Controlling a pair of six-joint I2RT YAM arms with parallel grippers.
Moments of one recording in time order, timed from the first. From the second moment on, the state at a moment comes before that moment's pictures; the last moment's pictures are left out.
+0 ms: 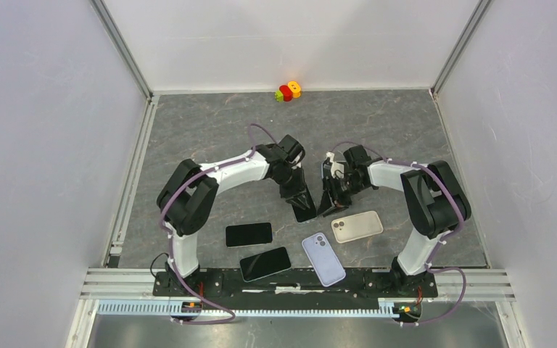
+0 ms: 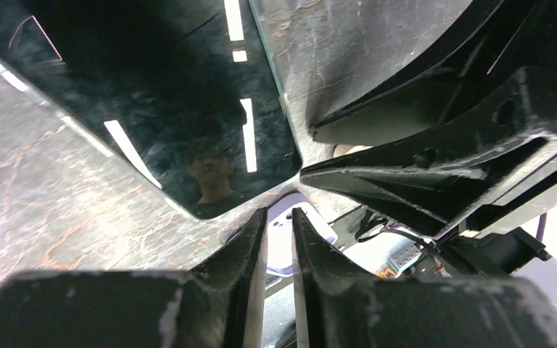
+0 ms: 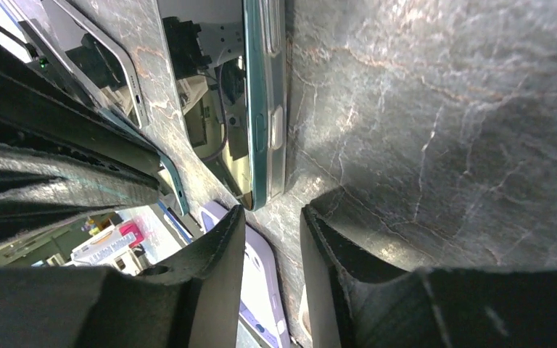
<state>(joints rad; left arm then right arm) -0.74 1.91 1.33 -0.60 0.42 -0.84 0.34 1.77 0.88 -0.44 -0.74 0.18</state>
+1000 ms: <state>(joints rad) -0.78 2.07 1.42 -0.65 0.46 -0.84 0.39 1.86 0.97 -0.57 -0.70 0.21</state>
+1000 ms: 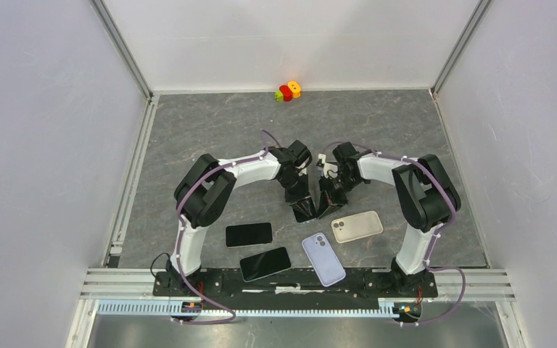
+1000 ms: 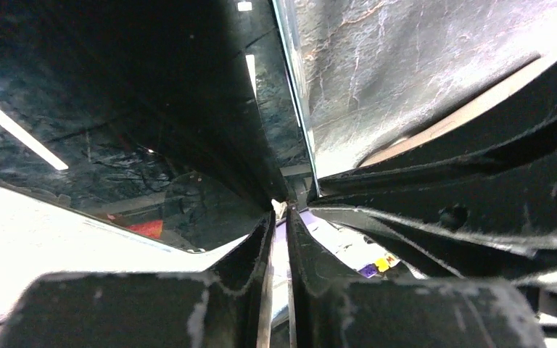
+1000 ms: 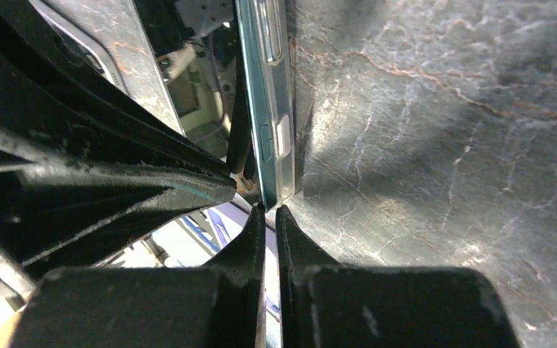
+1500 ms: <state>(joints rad) -0.77 2.06 1.38 -0.59 0.48 -0.85 0.51 1.88 1.09 -0.71 -0.45 0.19</state>
